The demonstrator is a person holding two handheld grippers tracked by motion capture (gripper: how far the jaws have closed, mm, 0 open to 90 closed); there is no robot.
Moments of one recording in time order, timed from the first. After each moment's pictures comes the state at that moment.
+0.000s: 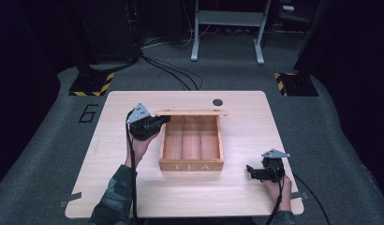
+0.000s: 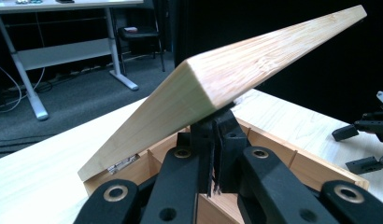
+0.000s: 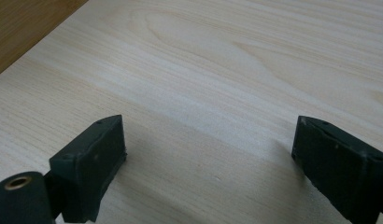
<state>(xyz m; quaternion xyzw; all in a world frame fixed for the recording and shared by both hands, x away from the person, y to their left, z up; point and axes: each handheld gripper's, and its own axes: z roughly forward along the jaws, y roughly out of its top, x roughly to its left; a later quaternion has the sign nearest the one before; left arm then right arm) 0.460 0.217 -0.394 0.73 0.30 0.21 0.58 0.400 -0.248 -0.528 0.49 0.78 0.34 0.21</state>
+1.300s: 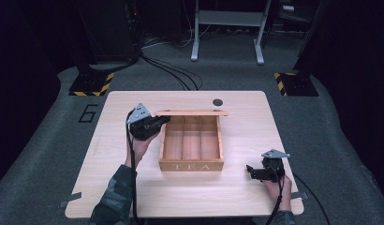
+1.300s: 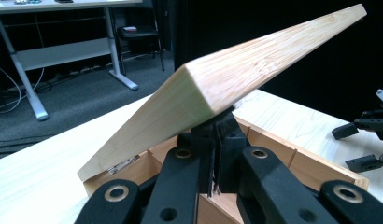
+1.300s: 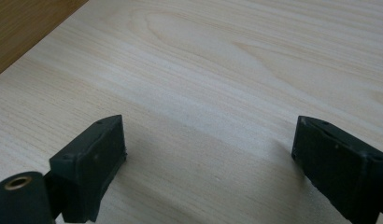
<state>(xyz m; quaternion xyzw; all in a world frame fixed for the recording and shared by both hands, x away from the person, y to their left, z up) 0.460 0.217 -0.393 0.73 0.29 0.21 0.57 0.400 -0.247 -0.528 0.49 0.78 0.34 0.21</state>
